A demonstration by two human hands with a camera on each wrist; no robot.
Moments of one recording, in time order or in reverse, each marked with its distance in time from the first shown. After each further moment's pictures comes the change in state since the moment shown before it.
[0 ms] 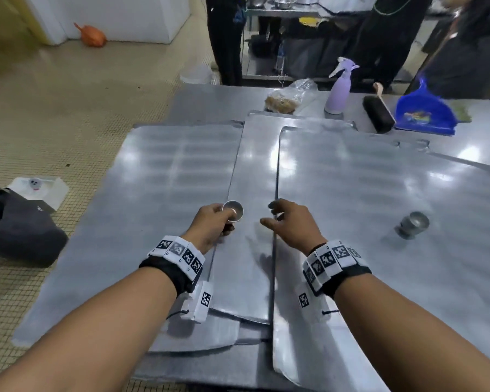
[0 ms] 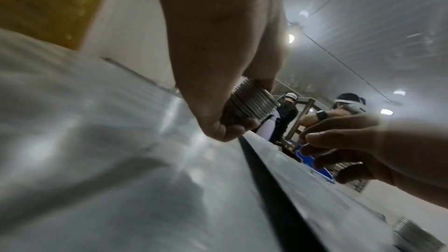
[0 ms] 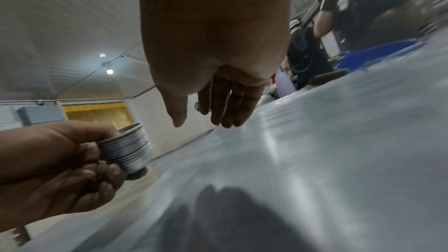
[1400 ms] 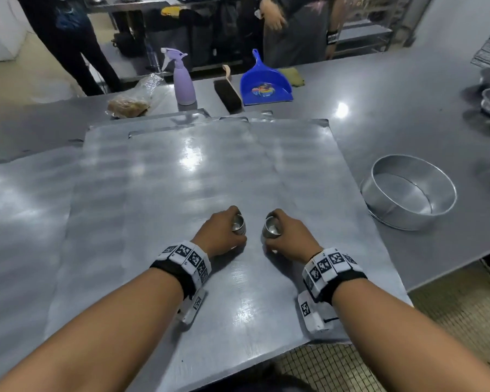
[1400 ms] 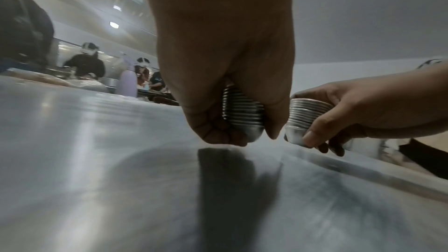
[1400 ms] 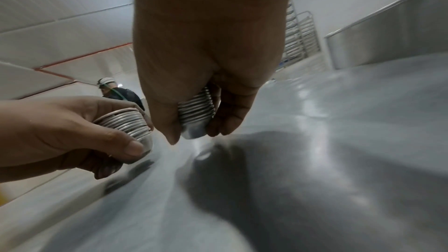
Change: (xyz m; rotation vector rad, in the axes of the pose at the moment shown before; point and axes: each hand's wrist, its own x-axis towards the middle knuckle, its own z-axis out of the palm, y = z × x) left_hand -0.075 -0.005 0.327 1.046 -0.570 0.555; right_hand -0.150 0.239 -0.183 0.053 0.118 0.350
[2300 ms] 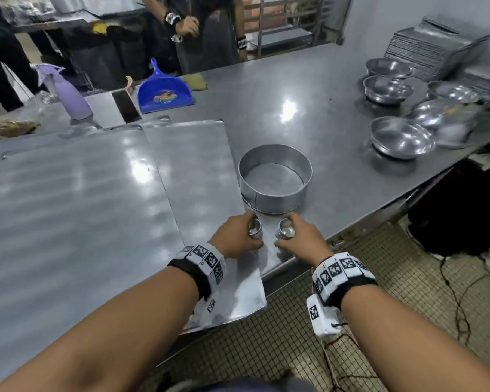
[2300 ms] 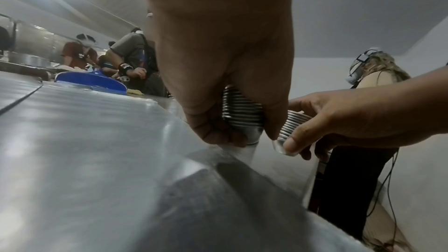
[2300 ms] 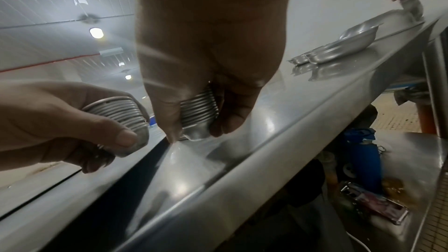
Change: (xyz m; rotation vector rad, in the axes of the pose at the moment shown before) left_hand 0.048 0.277 0.218 0.042 -0.119 0.223; right_hand -0.117 0.267 -0.192 -0.007 0.208 0.229
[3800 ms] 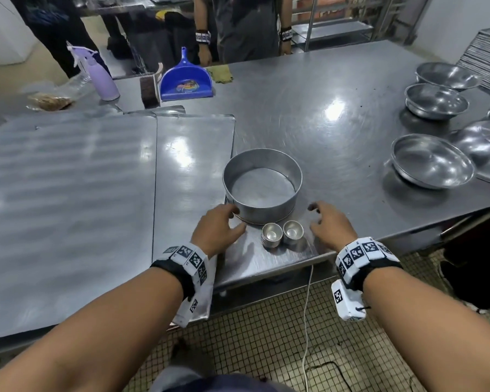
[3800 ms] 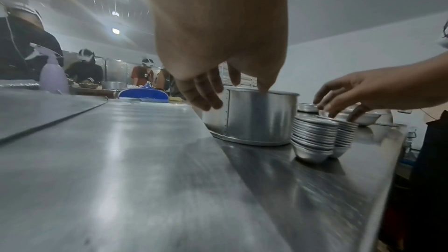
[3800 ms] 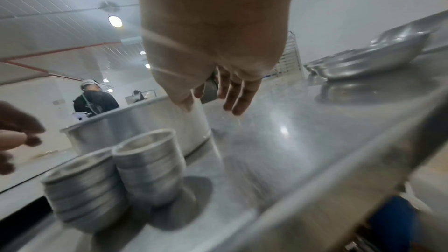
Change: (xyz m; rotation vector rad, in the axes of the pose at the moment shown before) left_hand 0.043 0.045 0.033 0.044 0.350 -0.213; right_hand 0.106 0.098 -0.111 -0.166 -0.069 -0.143
